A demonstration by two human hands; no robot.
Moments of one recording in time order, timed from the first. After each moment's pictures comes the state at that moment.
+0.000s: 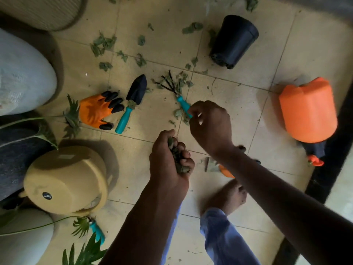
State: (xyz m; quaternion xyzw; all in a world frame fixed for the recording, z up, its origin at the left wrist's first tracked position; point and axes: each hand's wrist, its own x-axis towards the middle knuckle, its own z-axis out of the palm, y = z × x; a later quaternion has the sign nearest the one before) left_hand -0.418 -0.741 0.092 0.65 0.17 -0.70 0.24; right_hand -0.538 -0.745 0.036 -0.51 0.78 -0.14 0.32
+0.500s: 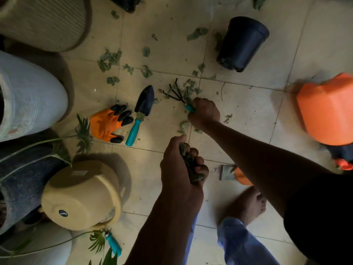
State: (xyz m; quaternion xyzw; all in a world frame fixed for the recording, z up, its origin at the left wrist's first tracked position) left_hand -0.427 -0.759 0.095 0.65 0.15 -0.70 0.24; right_hand -0.532 -0.801 -0.126 -0.44 0.80 0.01 0.41
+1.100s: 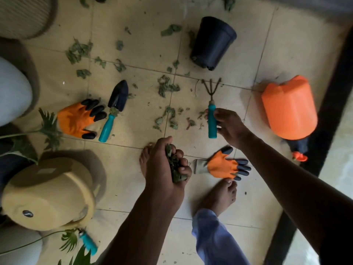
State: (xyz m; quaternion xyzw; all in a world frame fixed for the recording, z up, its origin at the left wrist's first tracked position) left_hand -0.455 -0.743 0.101 0.63 0.16 -0.73 0.20; right_hand -0.662 -0.703 -0.079 -0.03 0.66 -0.34 0.67
